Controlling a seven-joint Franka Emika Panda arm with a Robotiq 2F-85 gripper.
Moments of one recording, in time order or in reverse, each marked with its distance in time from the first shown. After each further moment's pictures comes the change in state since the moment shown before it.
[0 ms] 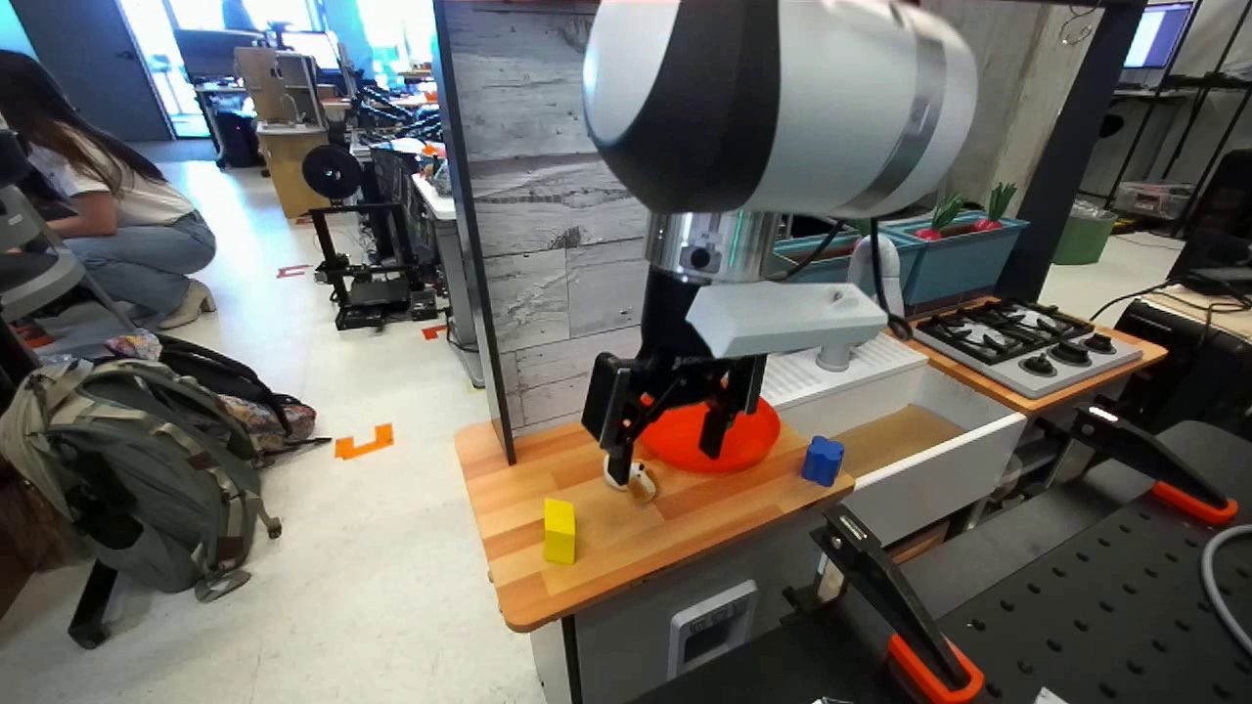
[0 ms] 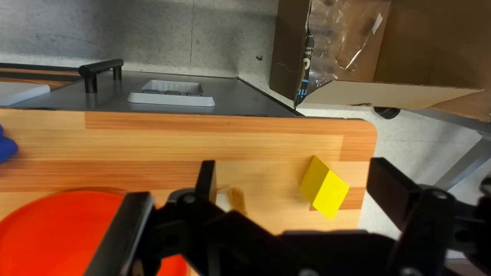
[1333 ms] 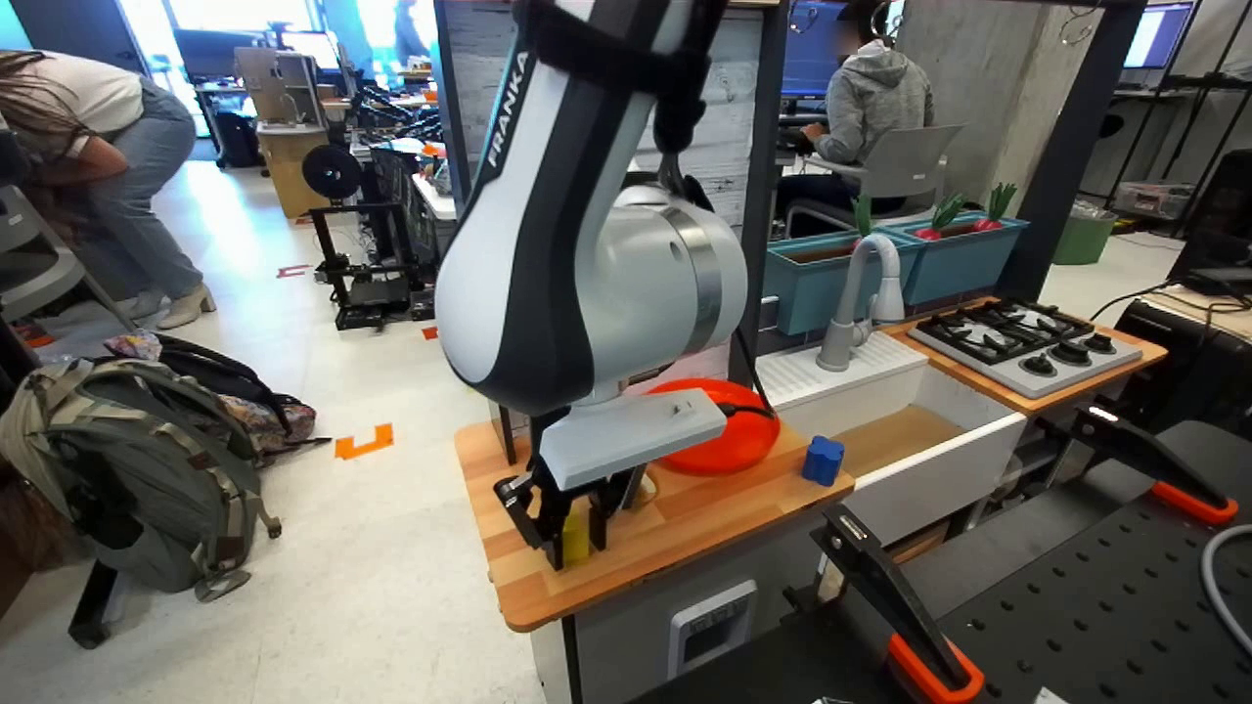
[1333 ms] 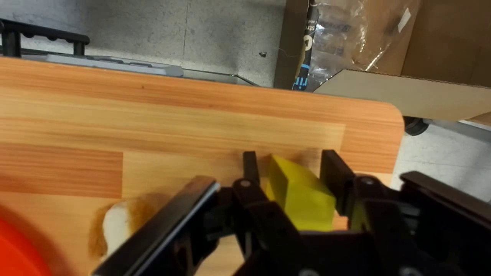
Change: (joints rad) arm 0.198 0.365 -0.092 0.417 -0.146 -0.096 0.193
